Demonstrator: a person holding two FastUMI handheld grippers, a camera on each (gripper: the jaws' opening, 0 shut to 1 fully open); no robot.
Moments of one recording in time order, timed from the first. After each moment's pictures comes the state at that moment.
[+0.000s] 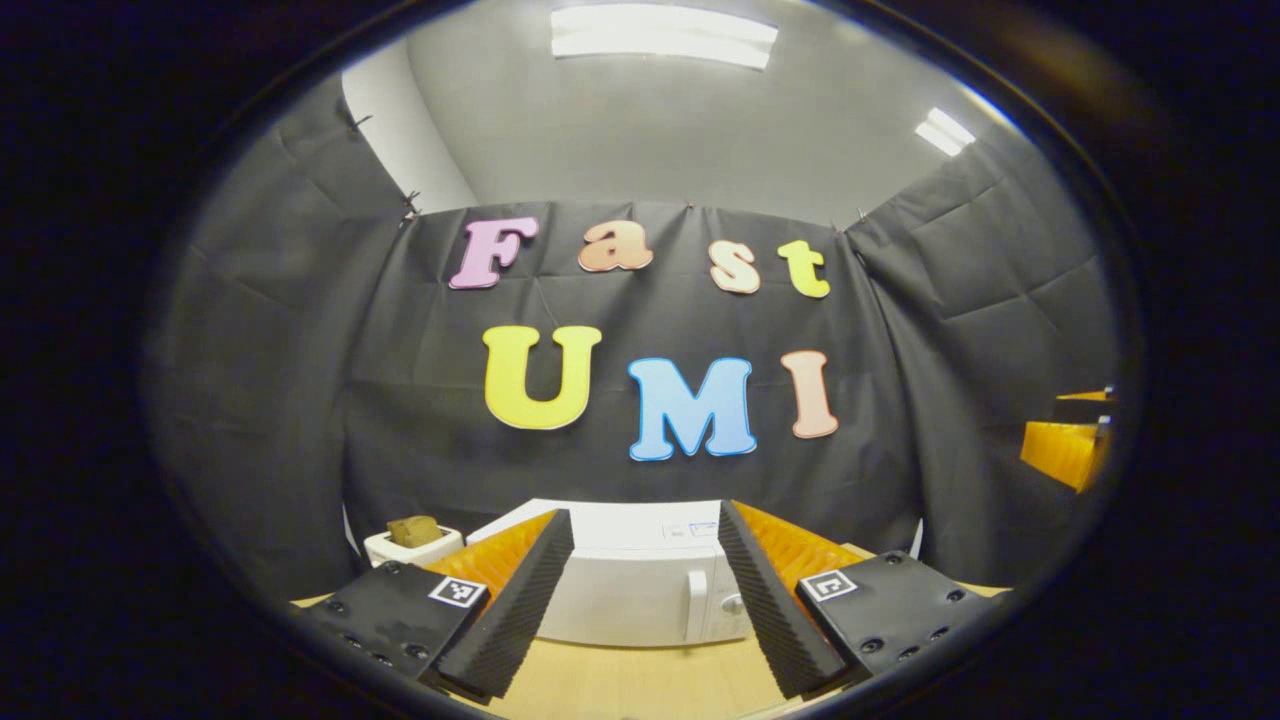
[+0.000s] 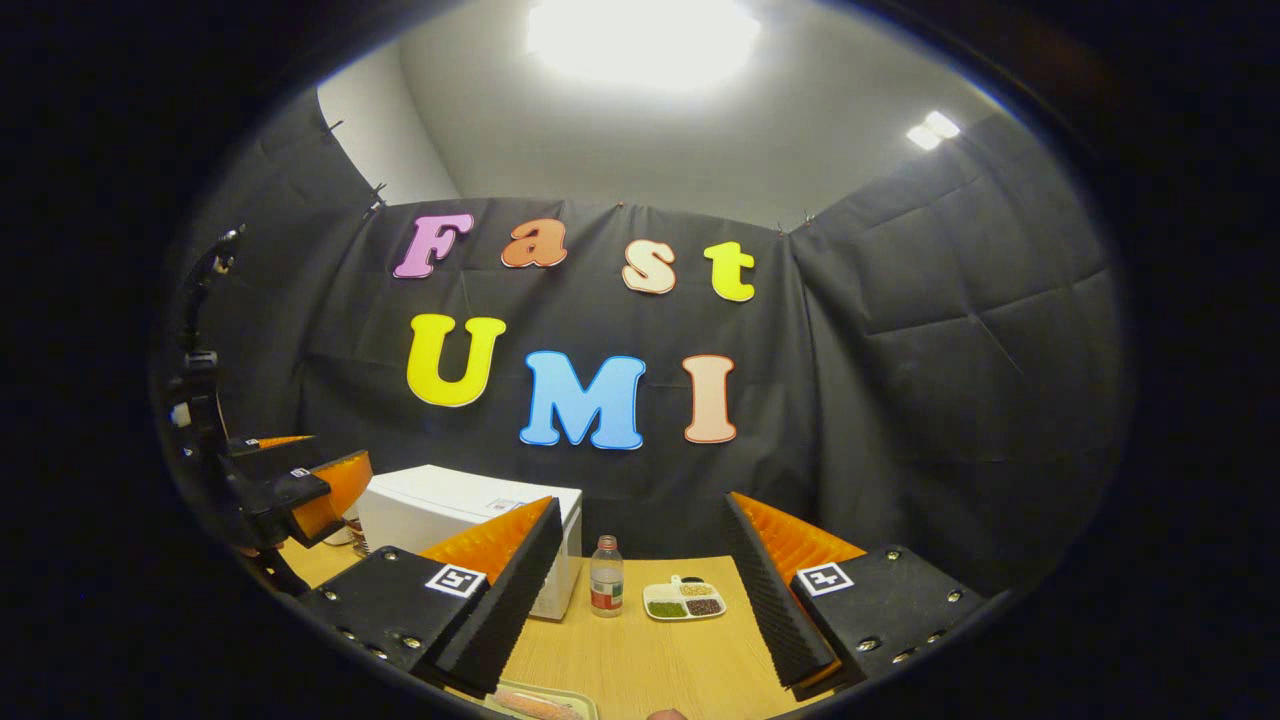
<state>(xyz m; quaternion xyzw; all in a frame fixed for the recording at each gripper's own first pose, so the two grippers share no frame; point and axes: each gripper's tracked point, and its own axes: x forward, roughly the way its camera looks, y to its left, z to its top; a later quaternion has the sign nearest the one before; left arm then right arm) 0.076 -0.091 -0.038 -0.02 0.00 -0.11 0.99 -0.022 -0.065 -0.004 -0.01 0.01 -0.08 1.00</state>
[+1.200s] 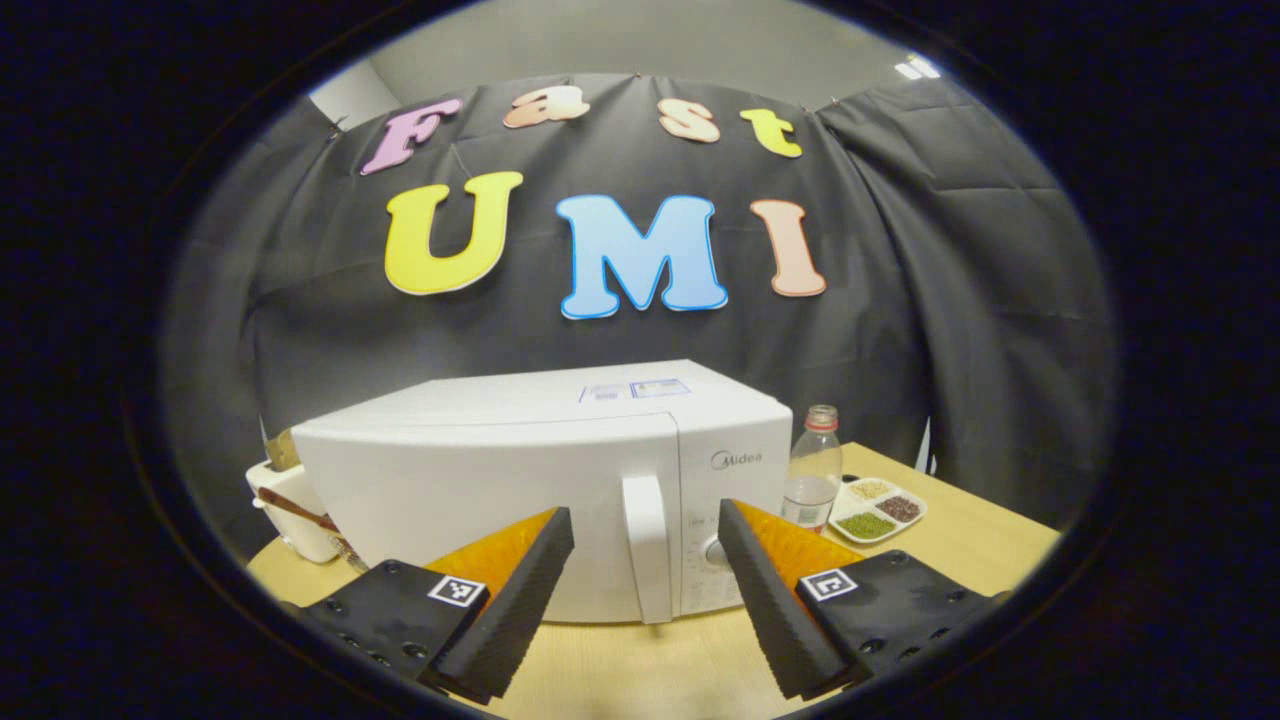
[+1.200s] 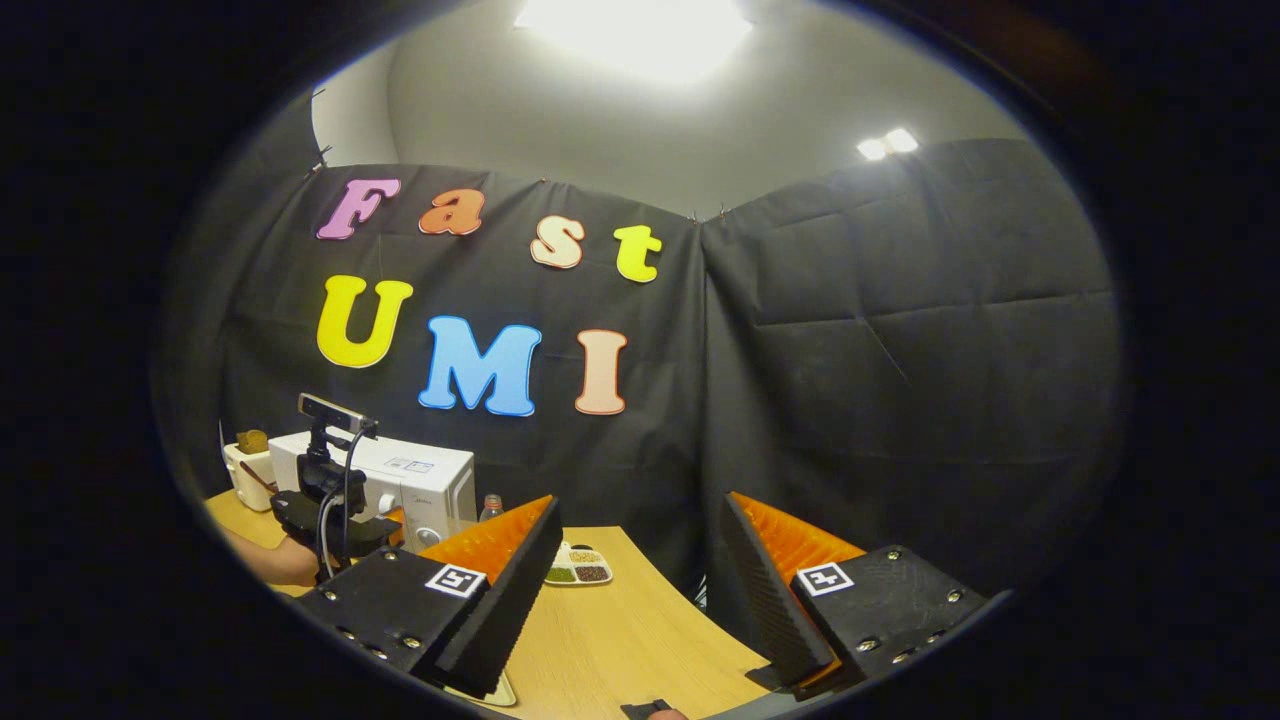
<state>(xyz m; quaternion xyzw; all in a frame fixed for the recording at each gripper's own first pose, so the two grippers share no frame) 0.213 -0.198 -0.271 0.03 0.17 -0.16 0.97 -0.098 -0.139 -0.015 -0.05 0.06 -0.22 0.97</state>
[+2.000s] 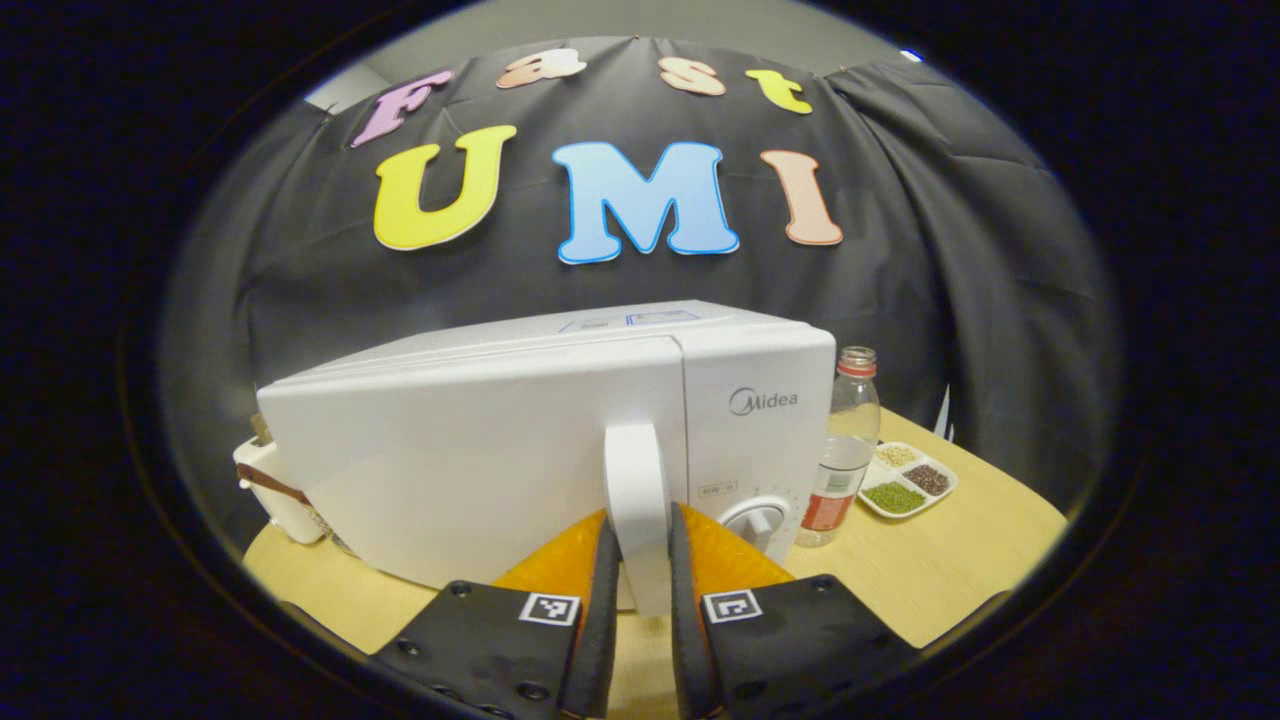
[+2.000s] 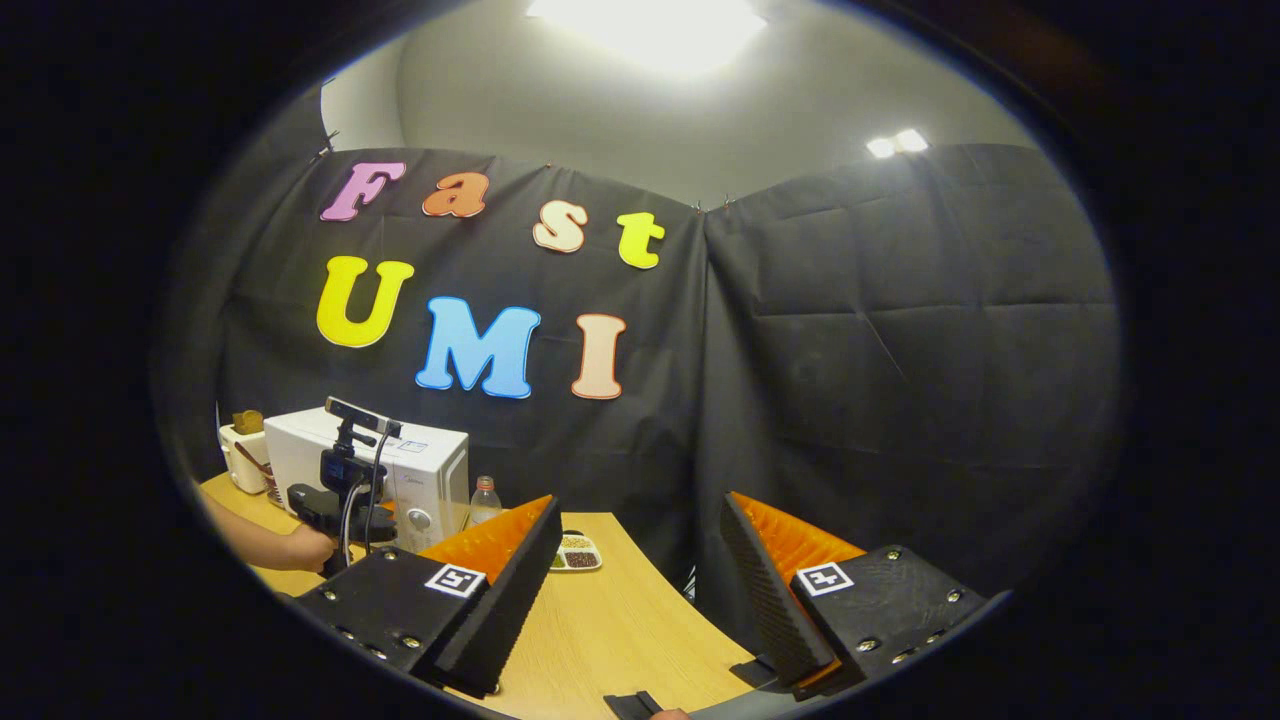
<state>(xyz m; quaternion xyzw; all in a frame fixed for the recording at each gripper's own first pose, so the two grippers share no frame) 0.230 -0.210 -0.312 0.04 0.22 -0.15 0.96 -0.103 -0.142 -0.028 -0.06 0.09 -0.21 0.97</state>
